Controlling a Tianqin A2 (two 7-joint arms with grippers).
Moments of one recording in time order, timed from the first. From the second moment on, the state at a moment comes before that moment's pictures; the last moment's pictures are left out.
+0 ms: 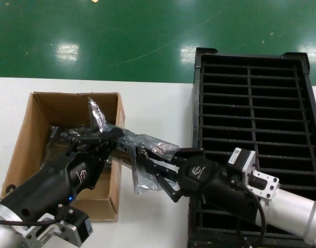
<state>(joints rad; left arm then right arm) 0.03 -0.64 1.62 -1.91 -1.65 0.34 0.89 0.48 0.38 -1.98 1.43 1.79 -0.72 0.10</state>
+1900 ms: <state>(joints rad) 0.03 -0.64 1.62 -1.91 -1.65 0.34 0.89 0.38 0.47 -1.90 1.60 1.86 -0.71 0.13</state>
